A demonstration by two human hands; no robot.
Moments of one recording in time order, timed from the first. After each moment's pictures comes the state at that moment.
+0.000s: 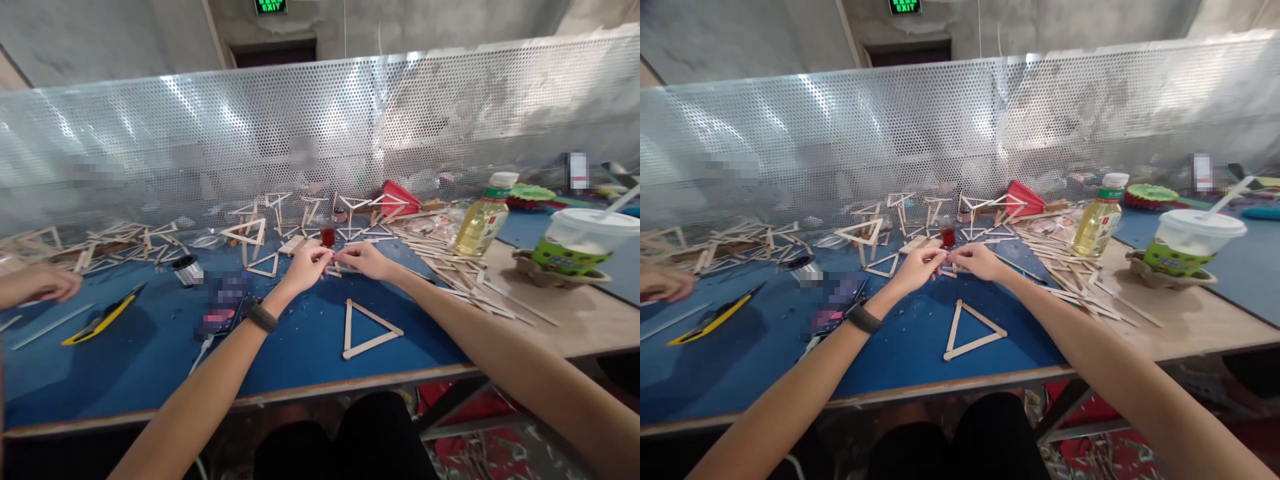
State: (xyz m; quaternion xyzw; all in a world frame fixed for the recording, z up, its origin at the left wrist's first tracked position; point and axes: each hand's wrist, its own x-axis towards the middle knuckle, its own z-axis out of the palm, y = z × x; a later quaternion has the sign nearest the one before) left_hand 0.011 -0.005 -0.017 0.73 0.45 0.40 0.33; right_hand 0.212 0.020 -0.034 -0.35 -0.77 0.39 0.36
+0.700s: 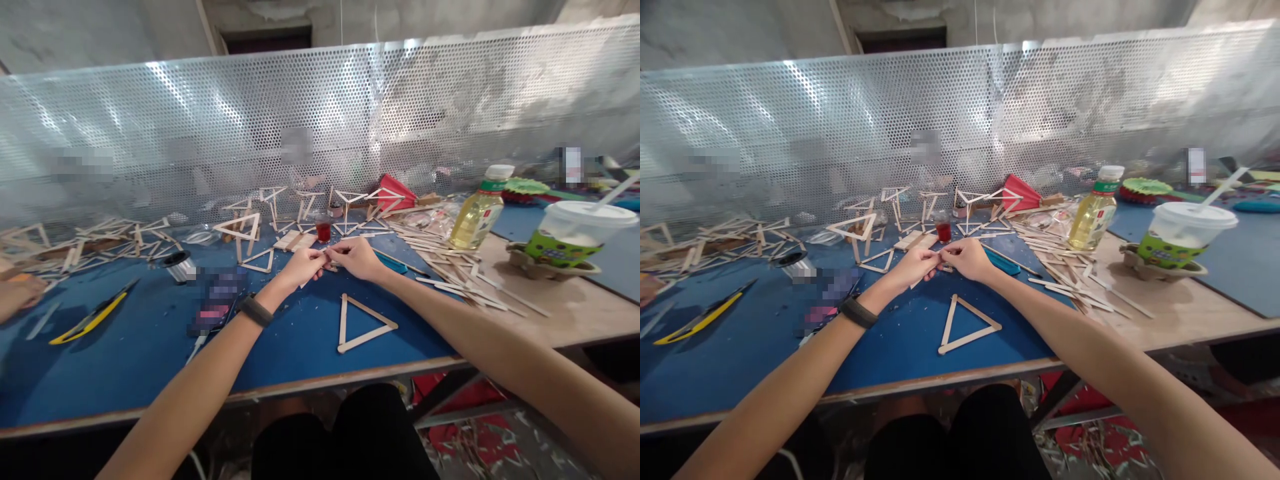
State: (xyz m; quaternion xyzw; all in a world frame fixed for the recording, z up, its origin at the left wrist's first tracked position) left_hand 0.013 -0.001 -0.023 0.66 0.50 0.34 0.44; right_hand 0.197 0.012 -0.040 -0.36 -0.78 0.24 0.45
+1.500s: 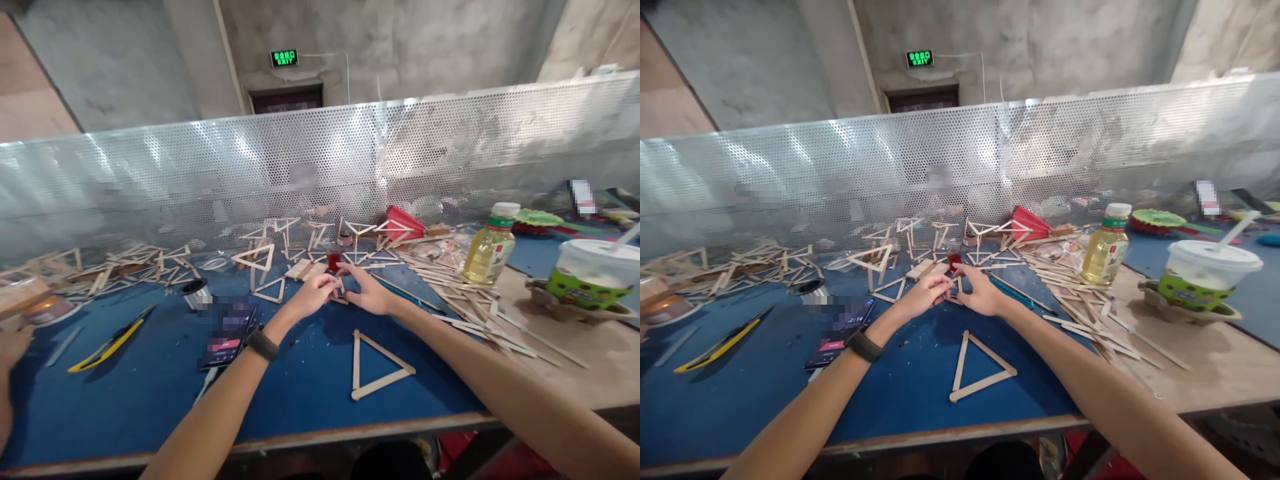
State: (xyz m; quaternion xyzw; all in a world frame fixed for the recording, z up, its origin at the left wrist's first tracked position) left_hand 0.005 -0.003 -0.008 0.67 0.46 0.34 0.46; right_hand 0.201 0.026 -0.052 -0.31 -0.84 0.20 0.41
